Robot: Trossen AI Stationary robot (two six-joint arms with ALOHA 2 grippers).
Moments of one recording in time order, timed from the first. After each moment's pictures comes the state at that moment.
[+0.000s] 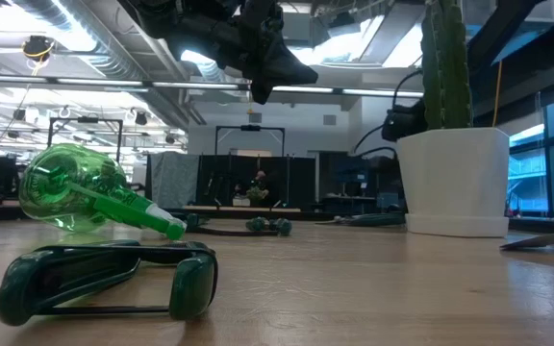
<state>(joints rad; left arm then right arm) 0.25 1.58 1.04 0.20 0.26 -0.05 -0.80 1.67 0.80 -0.34 -0.21 0.67</state>
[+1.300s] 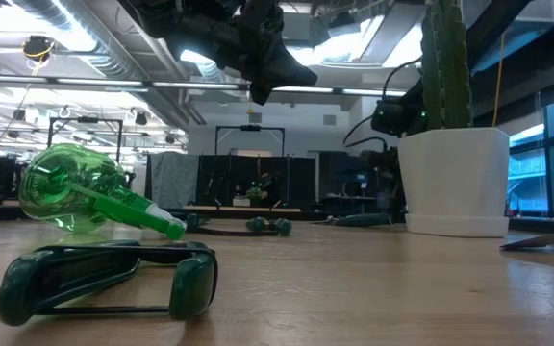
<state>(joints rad) 0.24 1.58 1.04 0.18 0.26 -0.04 -0.80 1.65 0.90 -0.41 -0.11 0.64</state>
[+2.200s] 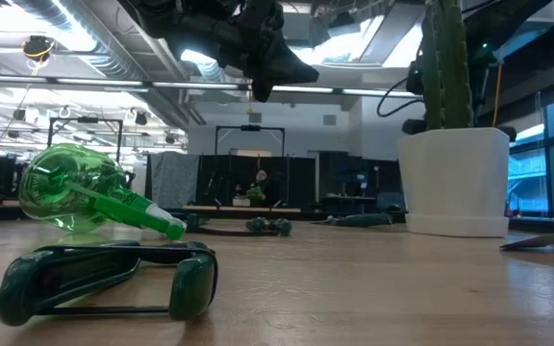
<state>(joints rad) 0.25 1.58 1.04 0.21 0.26 -0.02 -0.85 1.30 0.90 -0.86 0.19 0.67</state>
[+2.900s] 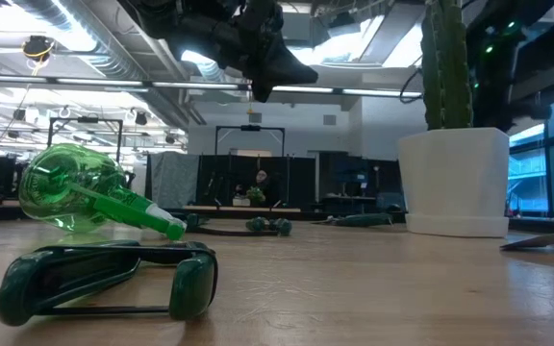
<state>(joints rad) 0.25 1.58 1.04 0.21 0.26 -0.02 -0.93 1.10 0.90 -1.02 0.29 0.61</state>
